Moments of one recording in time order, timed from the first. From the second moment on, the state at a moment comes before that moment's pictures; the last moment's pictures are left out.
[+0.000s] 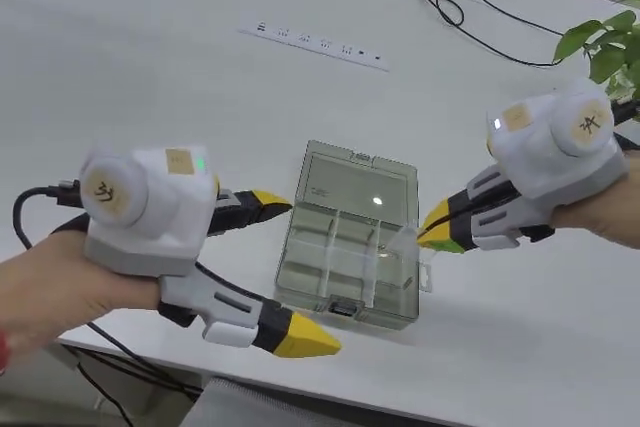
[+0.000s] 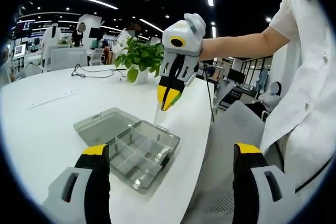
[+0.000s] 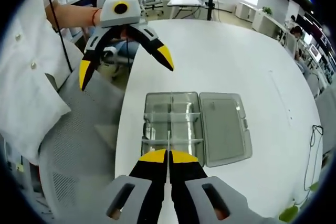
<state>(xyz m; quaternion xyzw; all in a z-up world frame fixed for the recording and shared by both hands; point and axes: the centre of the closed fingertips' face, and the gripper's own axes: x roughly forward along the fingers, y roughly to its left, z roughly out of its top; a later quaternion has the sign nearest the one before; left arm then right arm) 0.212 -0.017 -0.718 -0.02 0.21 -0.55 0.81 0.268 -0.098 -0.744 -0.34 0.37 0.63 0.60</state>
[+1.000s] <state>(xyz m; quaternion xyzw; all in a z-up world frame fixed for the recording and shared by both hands) 0.215 -0.019 -0.715 -0.04 0.20 -0.54 0.81 0.272 -0.098 -0.768 -0.35 0.39 0.63 0.58</state>
